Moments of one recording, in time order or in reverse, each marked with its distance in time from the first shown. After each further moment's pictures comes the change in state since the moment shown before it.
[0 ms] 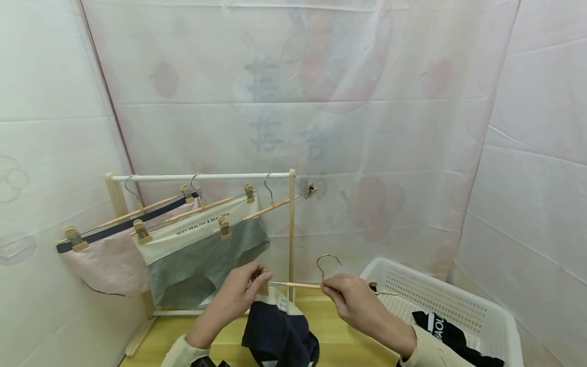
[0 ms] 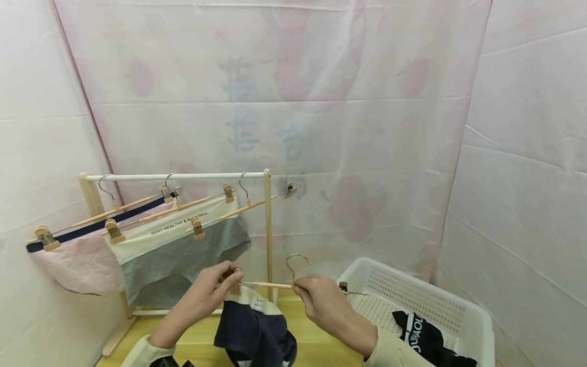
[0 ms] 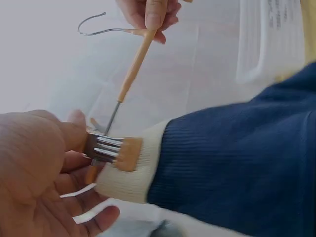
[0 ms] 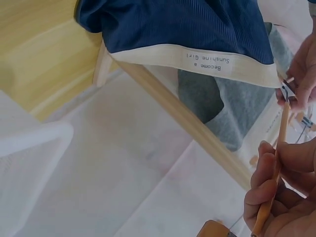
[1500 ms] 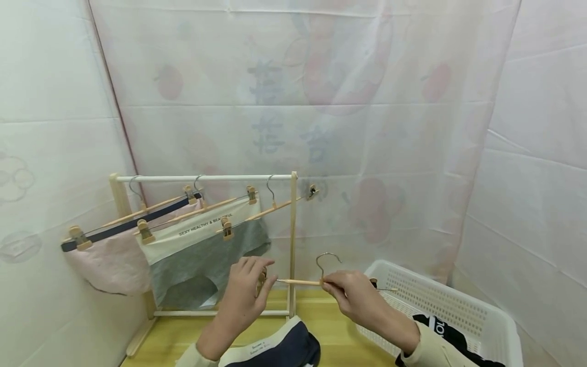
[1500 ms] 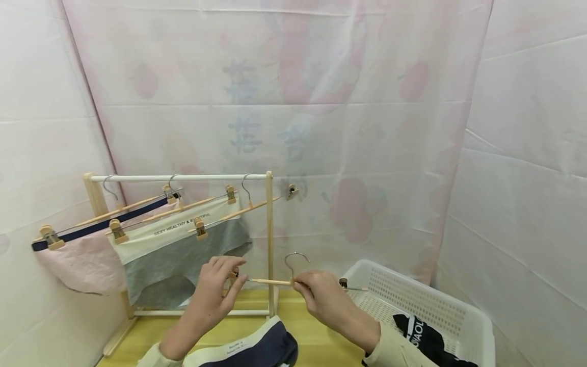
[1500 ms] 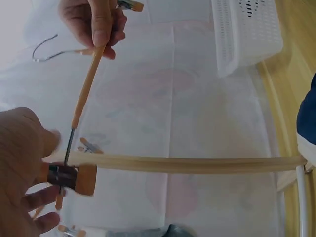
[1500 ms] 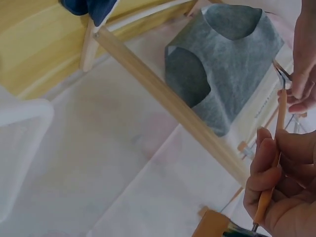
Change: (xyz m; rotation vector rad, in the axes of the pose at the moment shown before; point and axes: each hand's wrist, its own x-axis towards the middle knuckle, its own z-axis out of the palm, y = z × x) left_hand -0.006 0.009 0.016 0.280 0.397 0.298; right_hand 0.010 -0.005 -0.012 0.020 -0.027 -0.050
